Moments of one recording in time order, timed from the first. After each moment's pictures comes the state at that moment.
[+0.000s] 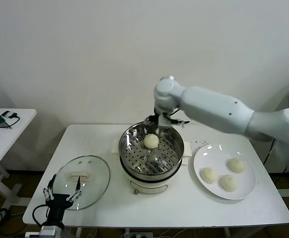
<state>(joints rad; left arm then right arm) 1.68 -1.42 -0.70 -1.97 0.11 -0.12 -0.06 0.65 1.06 -1.27 1.32 -0.19 0.36 -1.10</state>
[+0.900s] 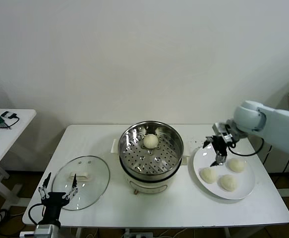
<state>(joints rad) 1.69 -1.43 -0.72 -1.99 0.08 -0.10 -0.06 0.37 0.56 -1.27 1.44 0.27 -0.28 -1.04</state>
